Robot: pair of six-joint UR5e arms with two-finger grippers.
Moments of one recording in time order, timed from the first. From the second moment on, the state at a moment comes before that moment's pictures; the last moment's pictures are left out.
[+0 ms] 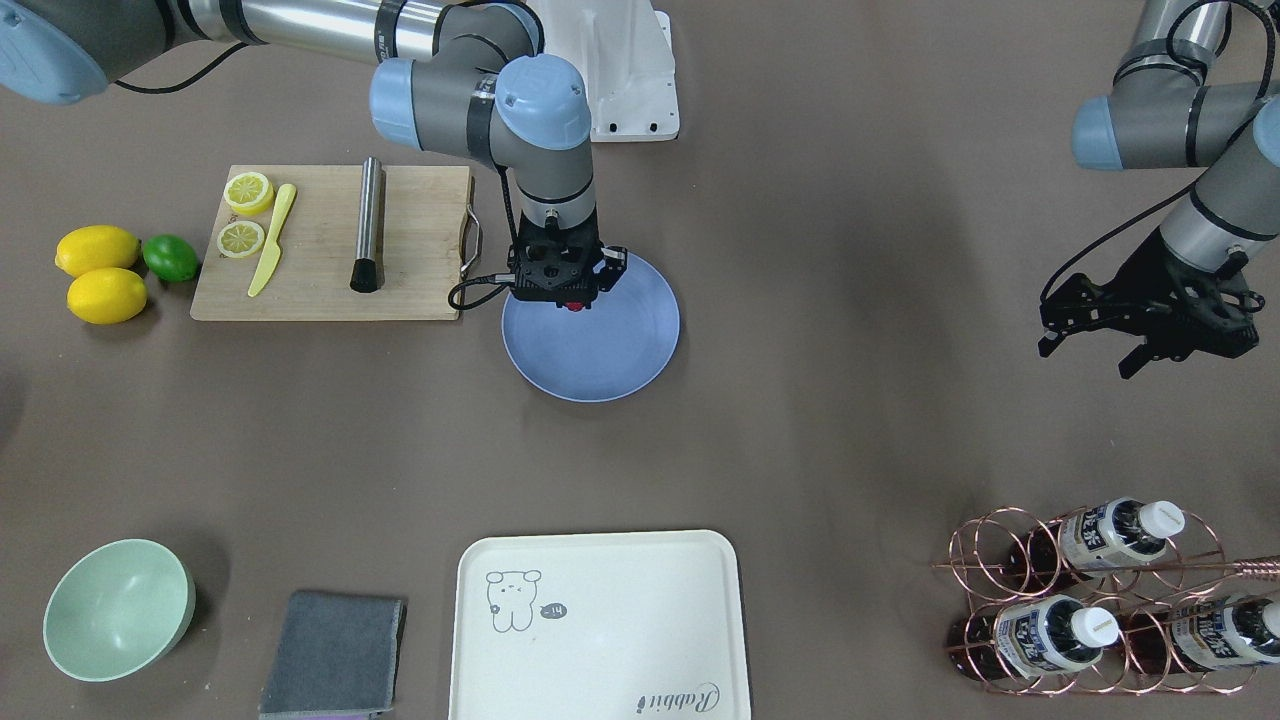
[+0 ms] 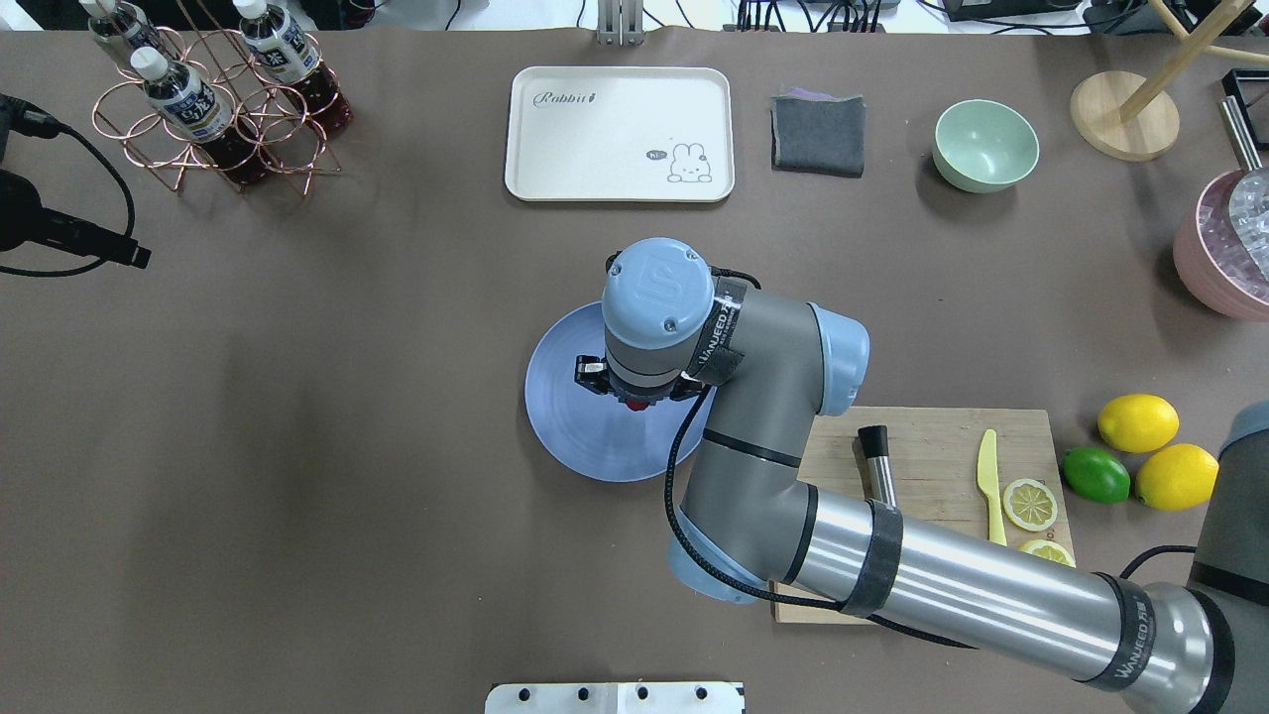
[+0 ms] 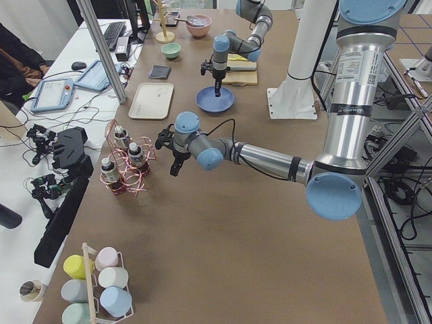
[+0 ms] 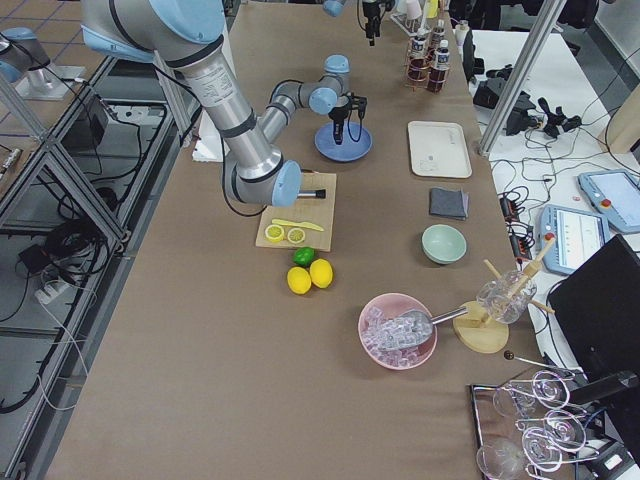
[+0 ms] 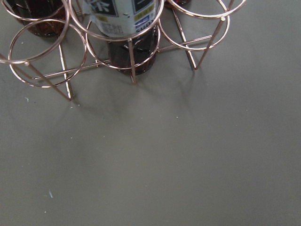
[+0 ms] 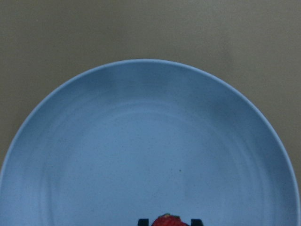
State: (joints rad) left arm -1.11 -1.66 -1.66 -2.14 -2.18 -0.52; right arm 0.45 -0.79 1.51 -1.50 1.82 1.33
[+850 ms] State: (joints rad) left arm -1.15 -1.65 -1.64 -2.14 -2.22 -0.52; right arm 0.45 -0.78 1.50 -1.45 1.81 1.35
